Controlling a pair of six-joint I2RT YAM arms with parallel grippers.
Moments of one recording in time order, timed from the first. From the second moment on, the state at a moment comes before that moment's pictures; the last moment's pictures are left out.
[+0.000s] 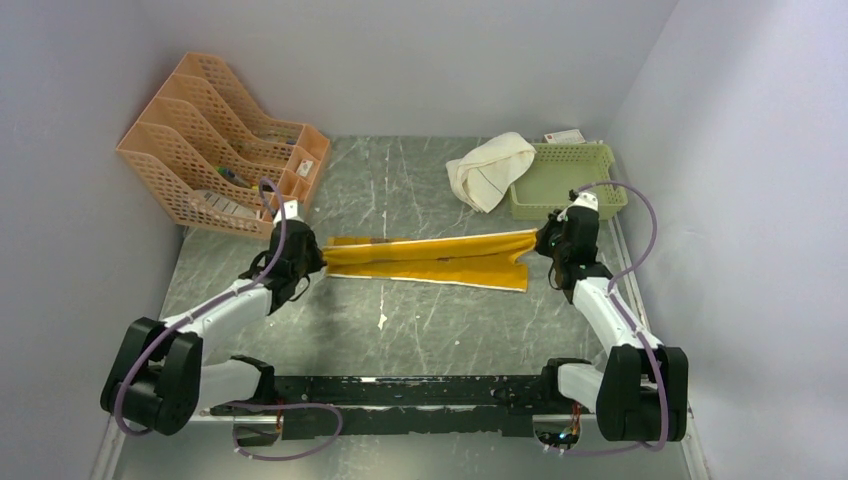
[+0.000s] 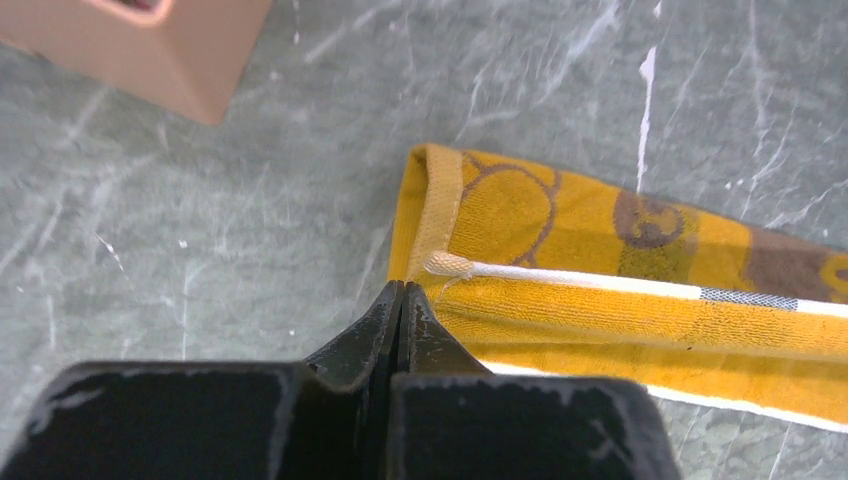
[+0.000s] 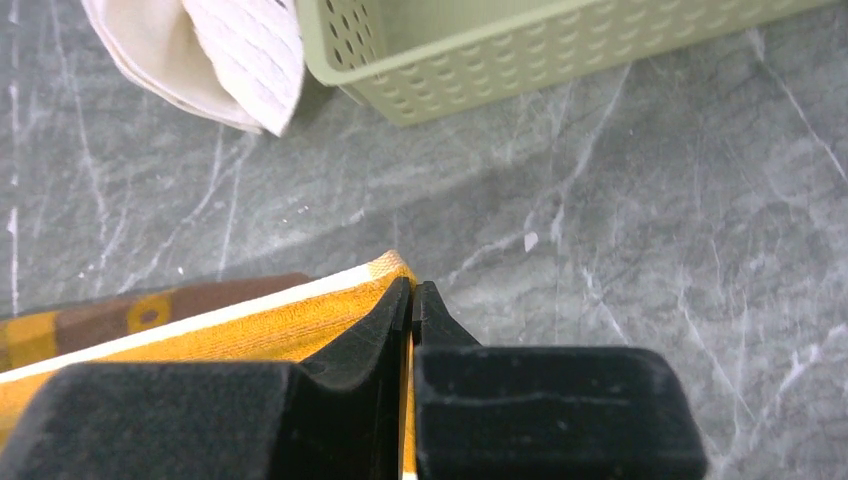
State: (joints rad) left arm -0.34 1.21 0.47 0.10 -0.23 -0.53; right arm -0.02 1.14 0.56 0.04 0.01 0.29
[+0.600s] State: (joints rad) left arm -0.34 1.20 0.49 0.11 -0.26 -0.49; right arm -0.02 1.14 0.64 0.12 -0.08 0.23
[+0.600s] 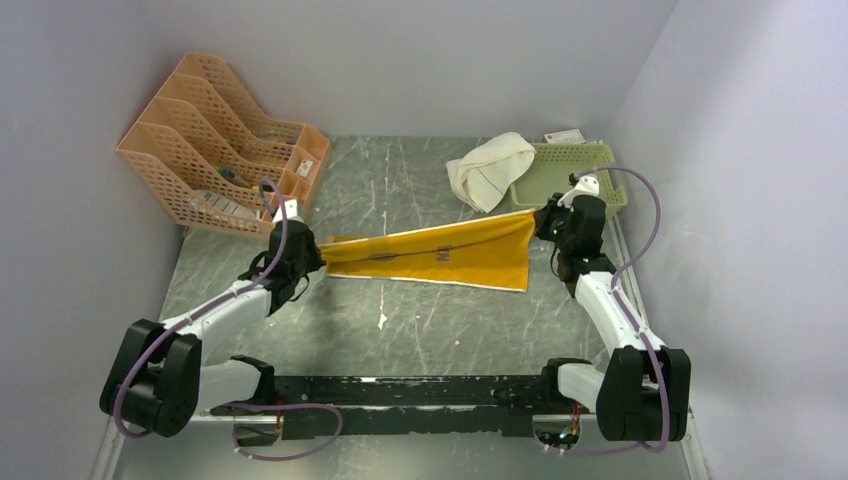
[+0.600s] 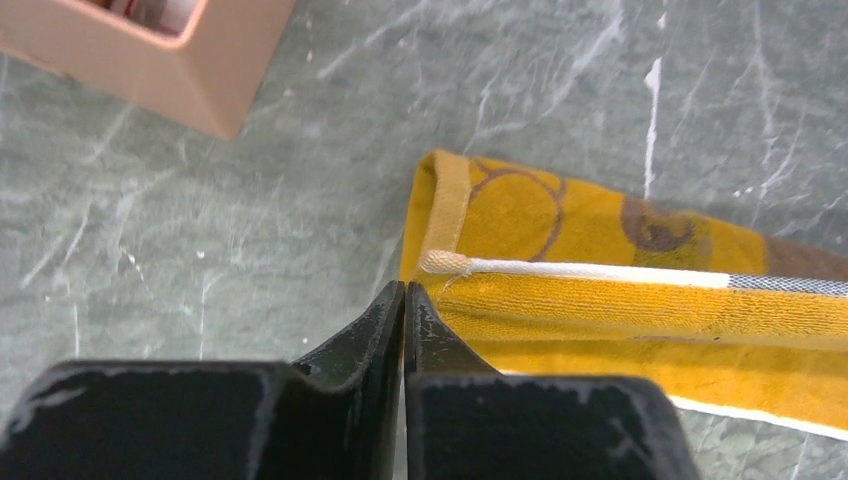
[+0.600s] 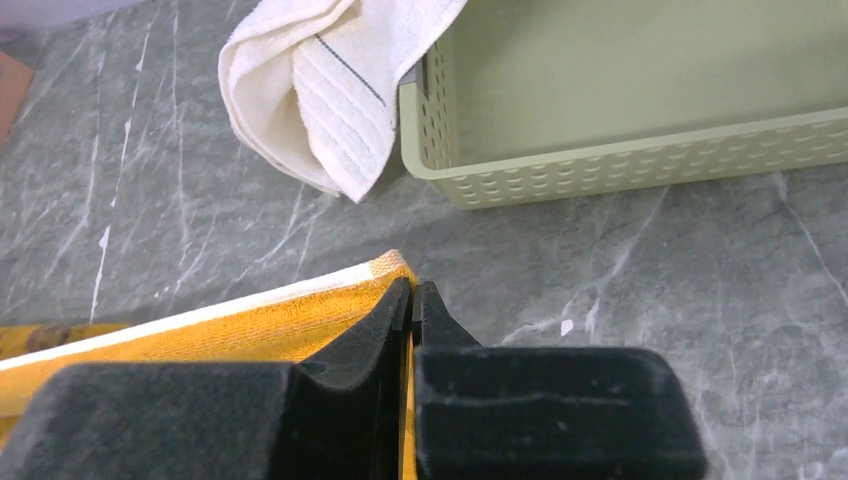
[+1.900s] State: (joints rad) left arm -0.44 1.52 0.91 -0.10 0.17 -0.49; right arm -0.01 1.17 0.54 0.29 -0.18 0.08
